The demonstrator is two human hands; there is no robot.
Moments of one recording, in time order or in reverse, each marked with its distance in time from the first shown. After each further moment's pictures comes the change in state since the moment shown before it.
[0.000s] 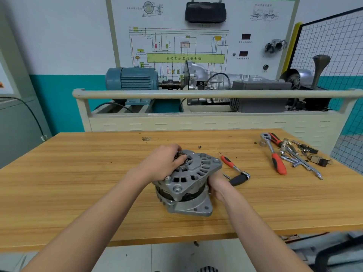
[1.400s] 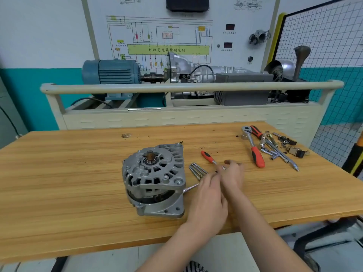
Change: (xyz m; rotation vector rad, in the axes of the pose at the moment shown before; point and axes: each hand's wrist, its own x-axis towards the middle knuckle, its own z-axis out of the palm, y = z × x) left_hand -0.025 0.144 0.127 -0.304 0.131 0.031; right_hand 0.028 0.019 -0.097 -0.513 0.574 -0.142
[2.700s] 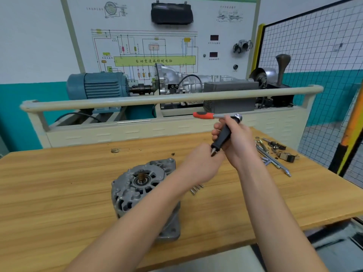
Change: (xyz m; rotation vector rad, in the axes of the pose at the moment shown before) left_hand 0.093 0.039 -0.081 -0.283 -0.238 -0.123; right_hand -0.014 -0.112 -0.096 1.274 -0.325 -0.137
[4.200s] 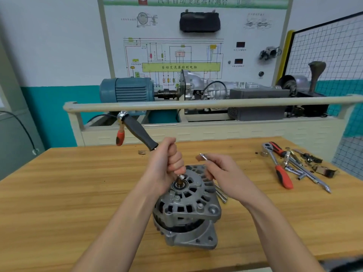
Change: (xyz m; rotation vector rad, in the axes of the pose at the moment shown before) left_hand -0.037 -0.080 -0.102 -1.189 0.253 -0.128; right_hand -0.045 0.068 0.042 -0.984 -0.517 -0.094
